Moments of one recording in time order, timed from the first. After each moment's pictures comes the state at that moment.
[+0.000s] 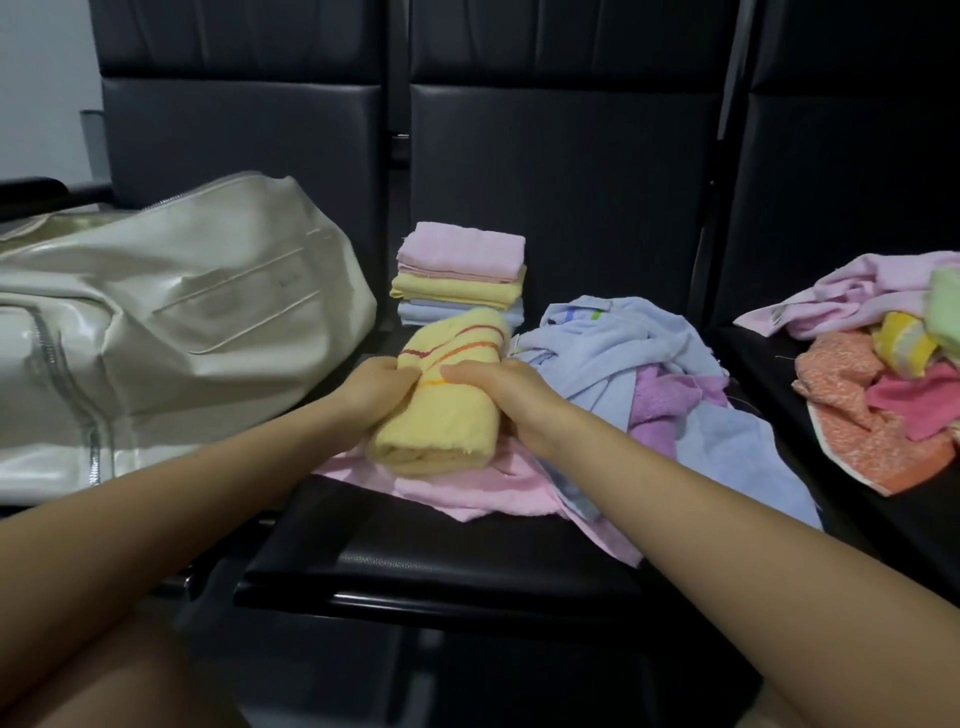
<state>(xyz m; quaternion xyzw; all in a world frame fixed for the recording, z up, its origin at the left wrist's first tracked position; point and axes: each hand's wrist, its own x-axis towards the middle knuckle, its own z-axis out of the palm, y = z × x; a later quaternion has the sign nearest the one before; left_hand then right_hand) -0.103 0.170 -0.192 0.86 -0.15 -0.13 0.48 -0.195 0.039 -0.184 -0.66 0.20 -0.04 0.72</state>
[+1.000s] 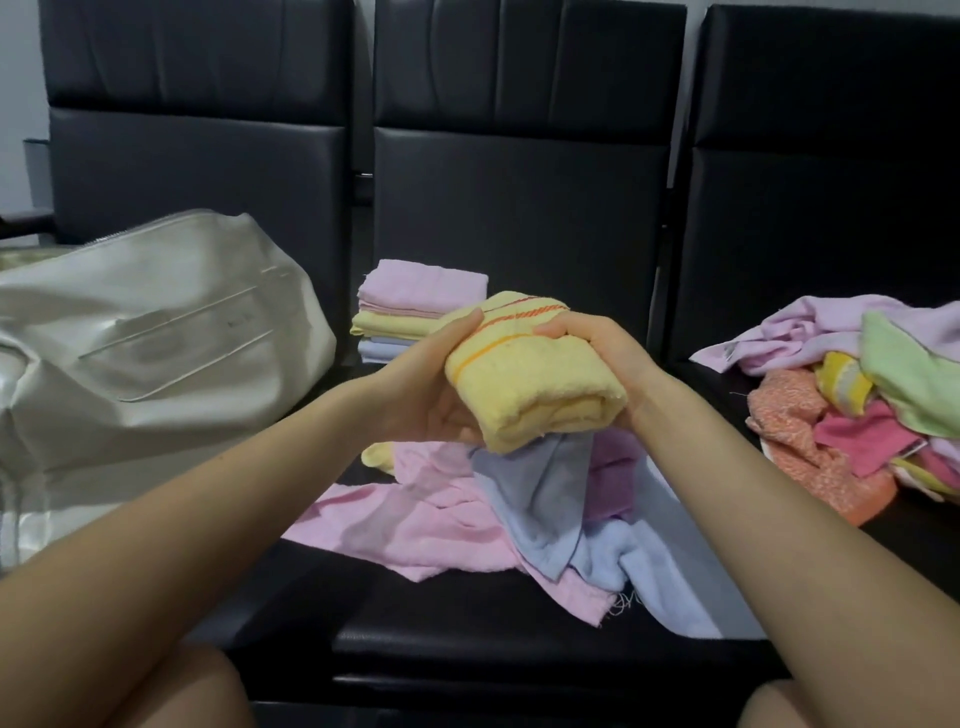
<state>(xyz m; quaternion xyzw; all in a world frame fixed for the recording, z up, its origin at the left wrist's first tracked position) -0.140 0.105 -0.128 0.60 -0.19 -0.42 0.65 -0.228 -0.066 -0.121 -0.58 0.19 -0.11 0.78</state>
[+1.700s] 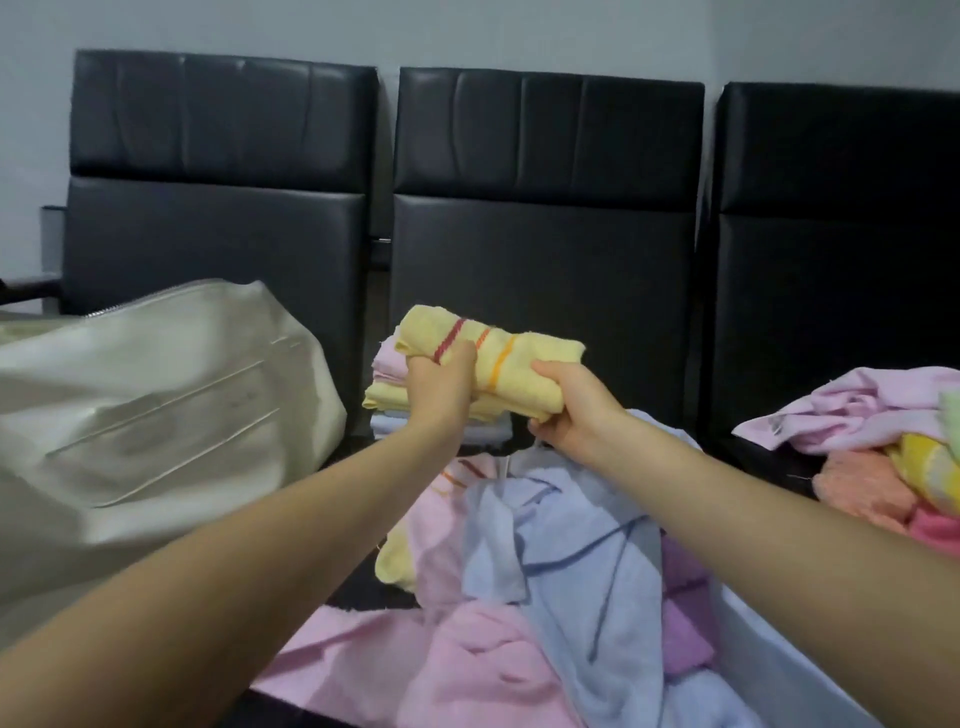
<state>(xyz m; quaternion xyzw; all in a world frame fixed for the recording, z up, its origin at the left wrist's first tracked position) -0.063 0.045 -0.122 0.66 -0.08 -0.05 0.75 -0.132 -0.057 -0.115 -0.55 0.24 -0.19 0.78</state>
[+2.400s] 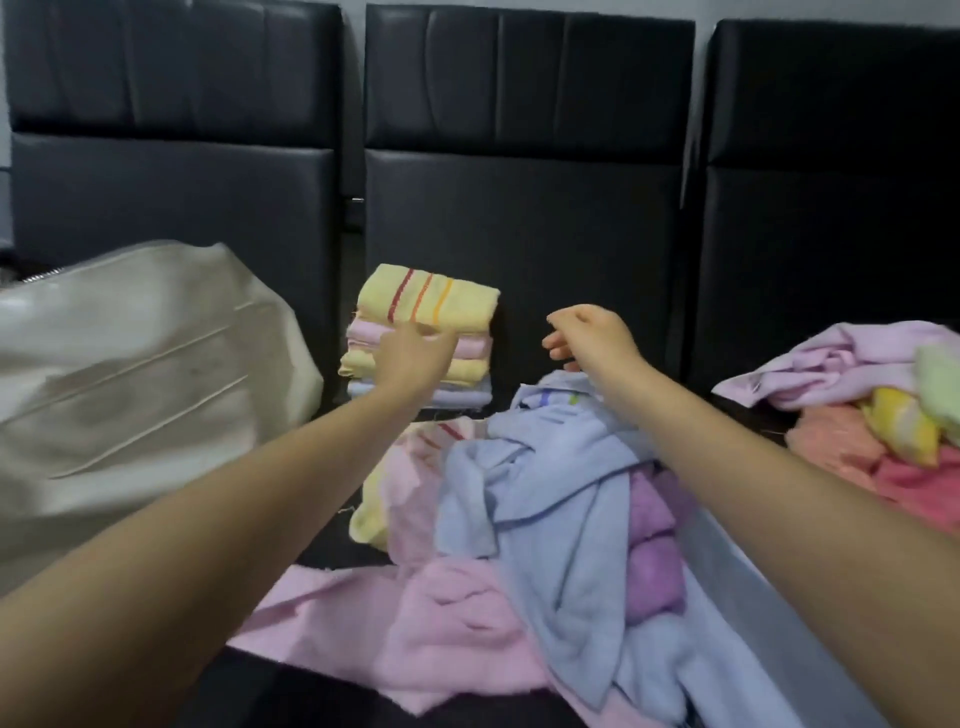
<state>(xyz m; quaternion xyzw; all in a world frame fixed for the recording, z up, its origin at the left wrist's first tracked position) -0.035 0.040 -0.139 0.86 -0.17 0.05 0.49 -0.137 -0.112 -0.119 -0.78 0.21 -0.31 0.51</state>
